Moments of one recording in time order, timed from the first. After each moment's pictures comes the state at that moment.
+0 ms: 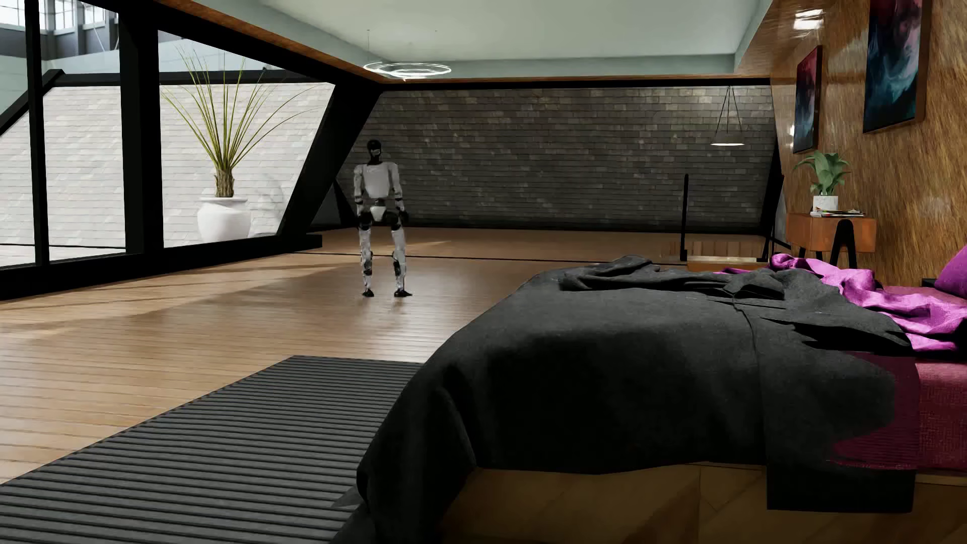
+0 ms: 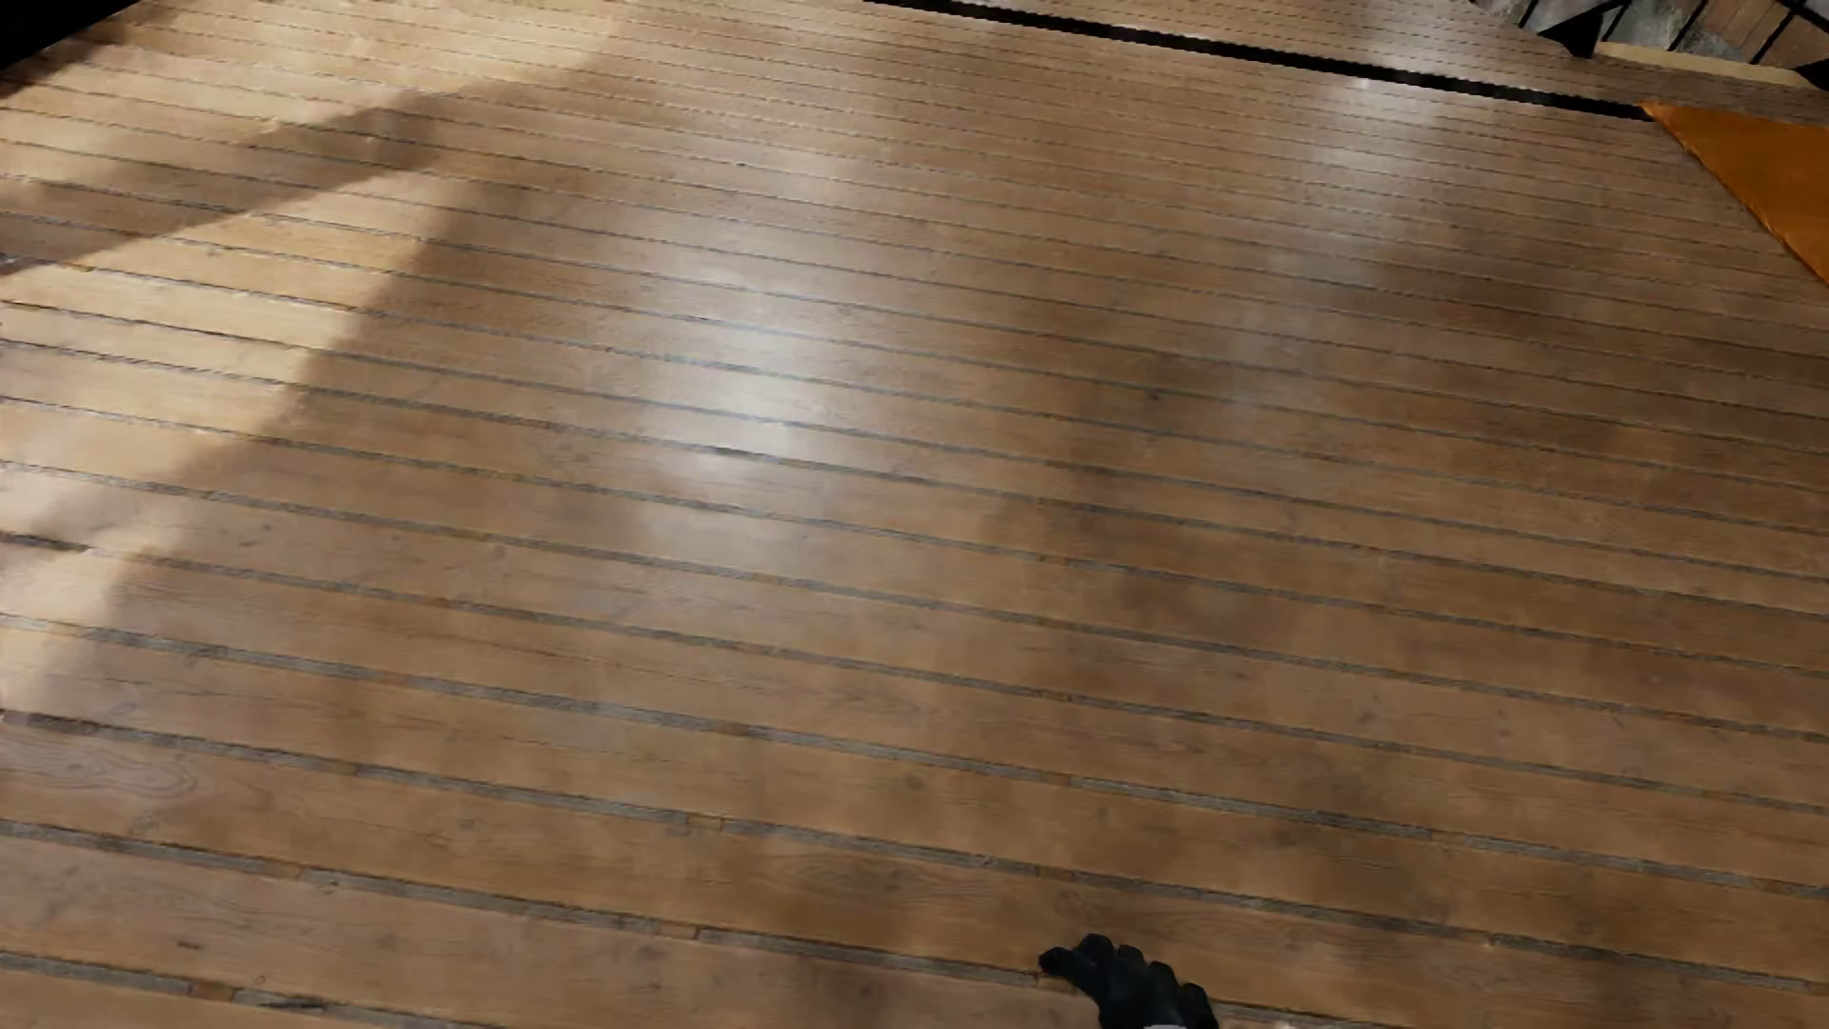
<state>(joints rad) -0.10 -0.16 -0.04 0.10 -0.27 -0.10 0.50 -0.46 -0.06 0.28 0.28 0.13 0.00 -0.19 -0.04 0.12 -0.11 -0.03 0.11 -0.09 0.36 0.87 0.83 0.81 -0.79 0.15 0.21 0.16 -0.24</state>
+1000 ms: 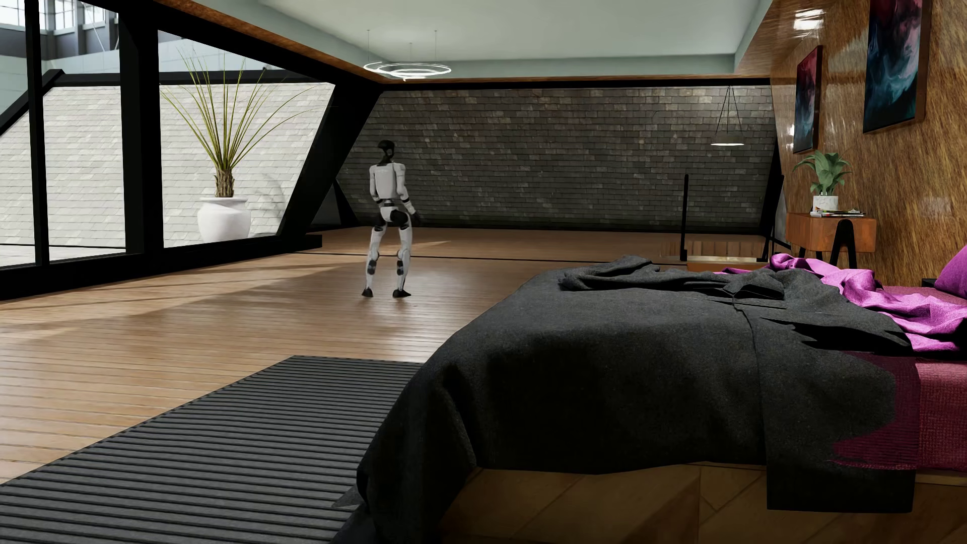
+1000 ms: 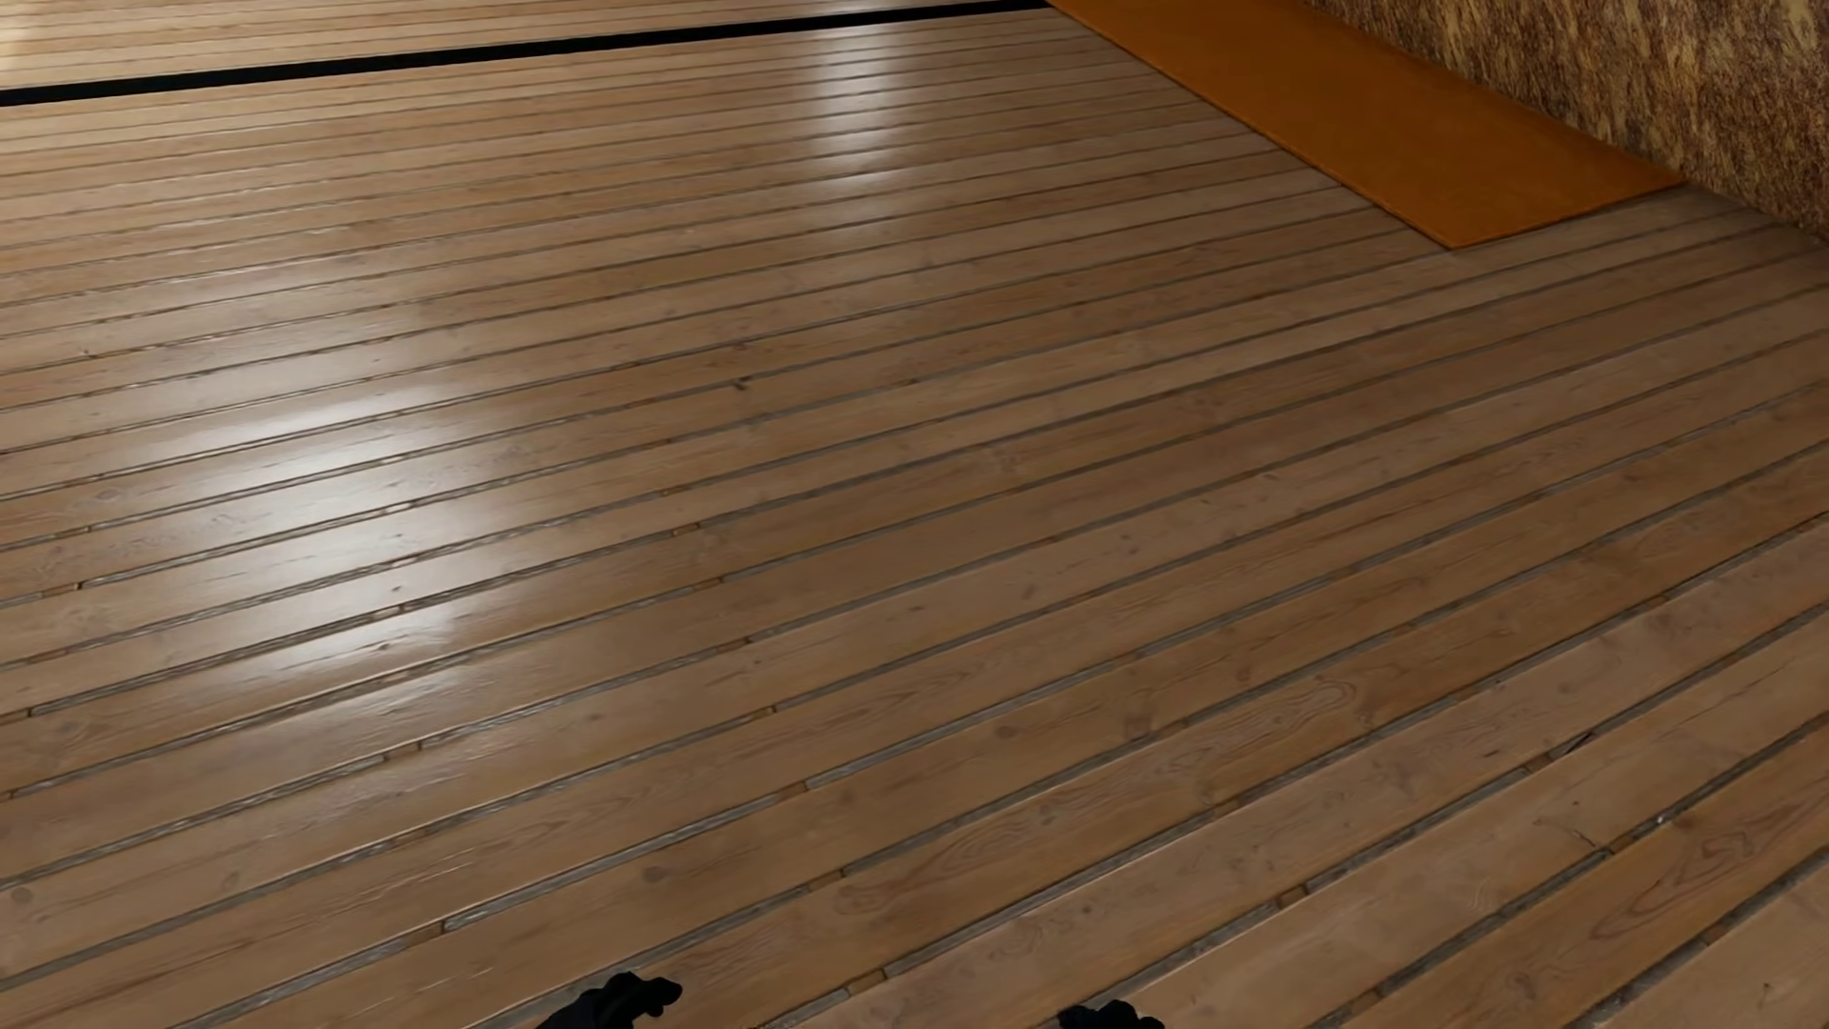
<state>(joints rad) 0.04 -0.21 -0.07 0.51 0.12 0.05 0.83 -0.06 -0.07 0.55 0.33 0.05 0.07 -0.20 -0.10 0.12 -0.05 -0.20 -0.01 -0.18 0.21 0.85 0.88 0.82 -0.82 0.13 0.19 0.14 -0.24</state>
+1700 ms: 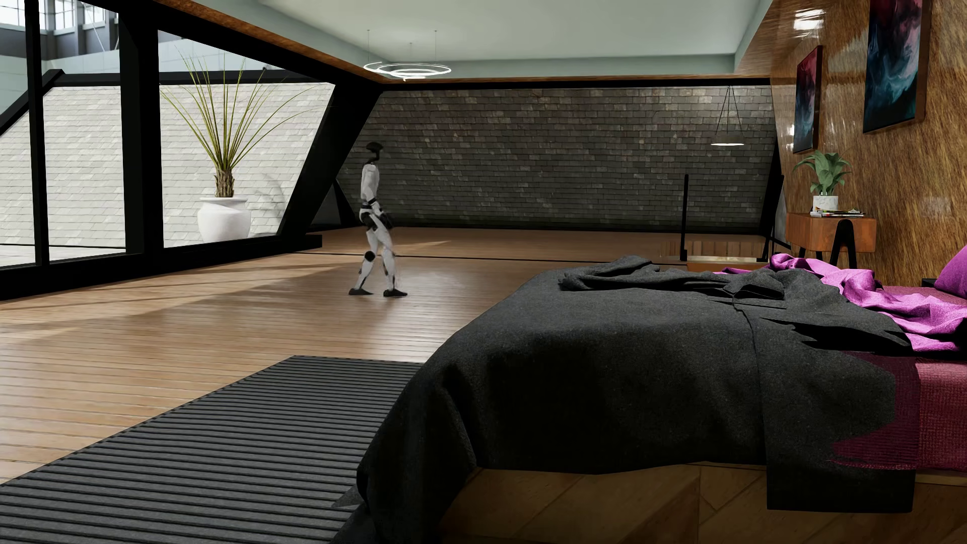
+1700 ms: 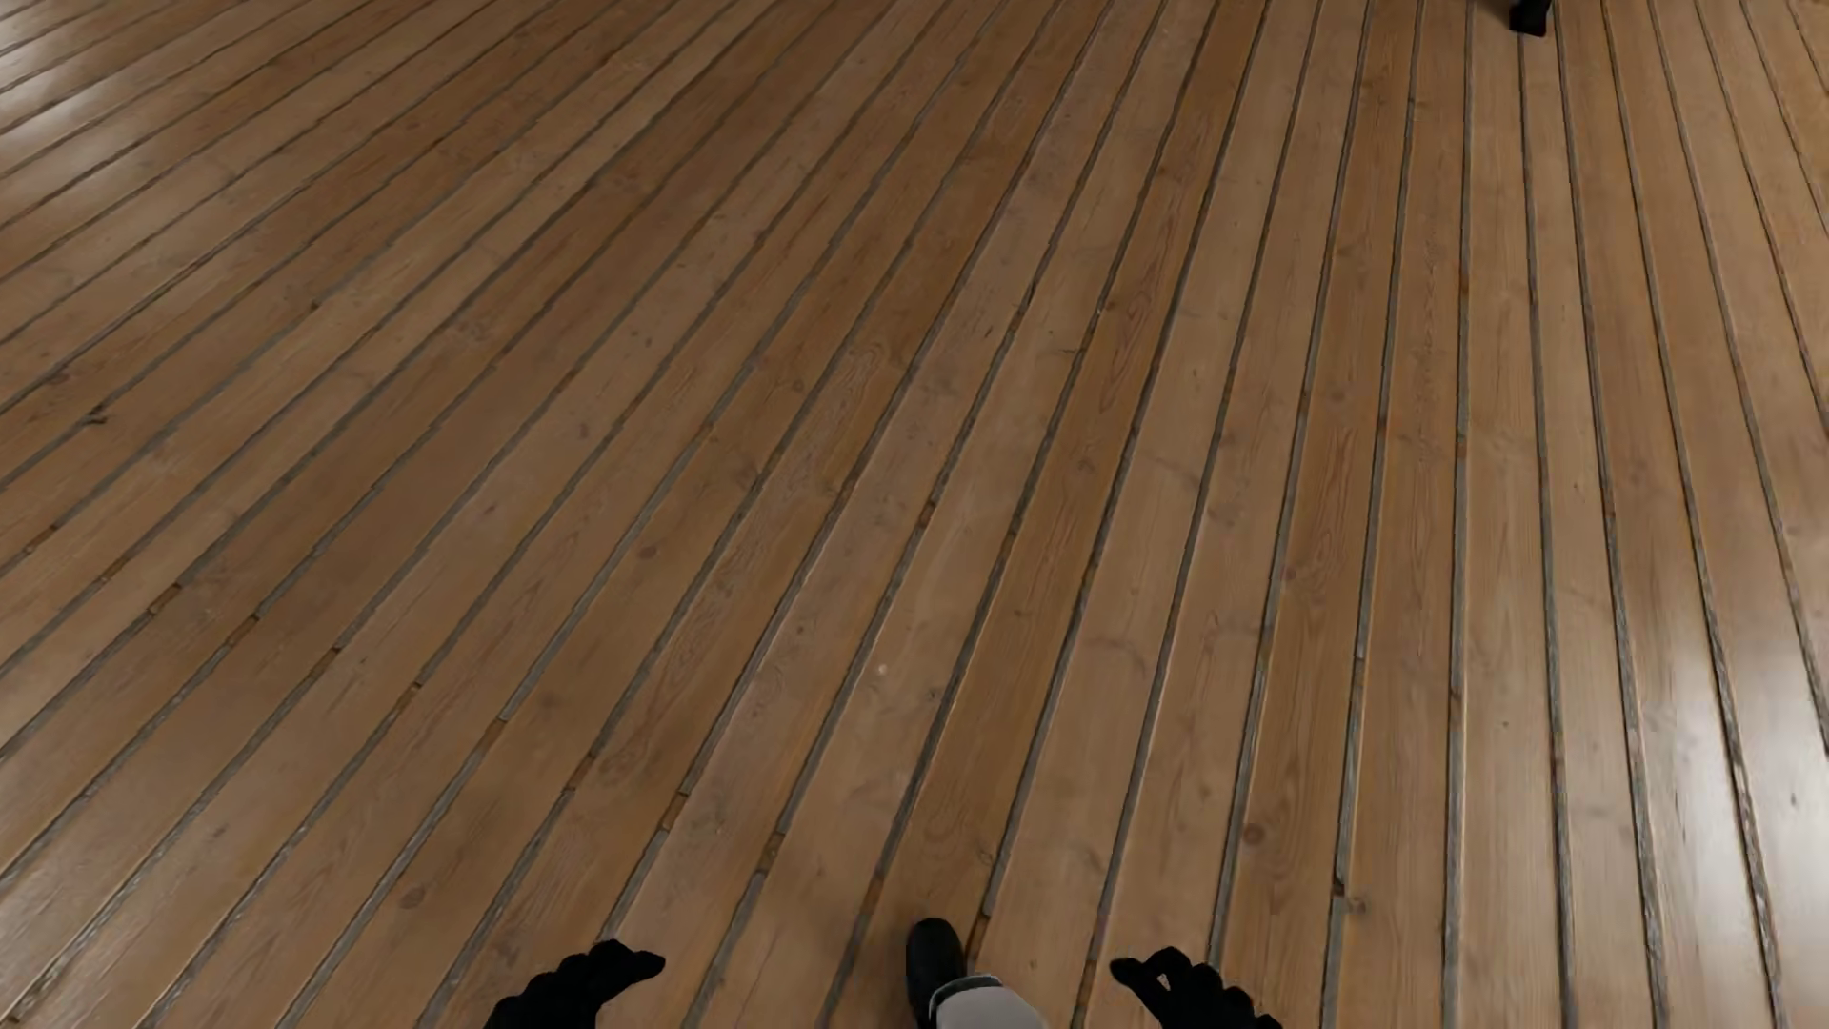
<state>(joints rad) -0.15 -0.56 -0.05 -0.08 0.02 -0.08 0.02 0.12 0.07 0.47 0.40 0.02 0.11 -0.34 0.09 0.16 -0.12 0.01 0.11 -0.20 0.24 0.87 0.74 0.83 -0.78 0.09 0.22 0.23 -0.38</state>
